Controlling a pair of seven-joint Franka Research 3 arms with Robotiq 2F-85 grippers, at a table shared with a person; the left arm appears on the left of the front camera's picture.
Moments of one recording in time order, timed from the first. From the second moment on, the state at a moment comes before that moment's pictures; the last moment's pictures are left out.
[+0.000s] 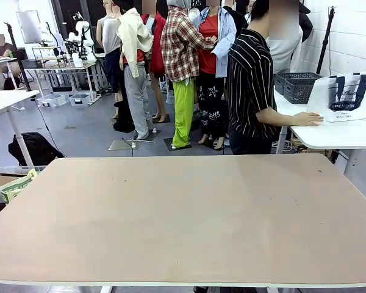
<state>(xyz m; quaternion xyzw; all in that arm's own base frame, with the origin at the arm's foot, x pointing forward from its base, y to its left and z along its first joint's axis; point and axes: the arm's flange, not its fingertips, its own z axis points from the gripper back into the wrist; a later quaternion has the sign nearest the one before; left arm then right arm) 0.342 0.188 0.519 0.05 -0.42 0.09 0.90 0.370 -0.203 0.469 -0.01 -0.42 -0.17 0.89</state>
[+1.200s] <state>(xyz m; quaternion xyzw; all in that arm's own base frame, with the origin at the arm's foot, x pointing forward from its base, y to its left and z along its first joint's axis) 0.343 0.191 0.515 0.05 -0.41 0.11 0.90 0.372 -0.203 0.469 -0.01 -0.43 -0.17 0.89</state>
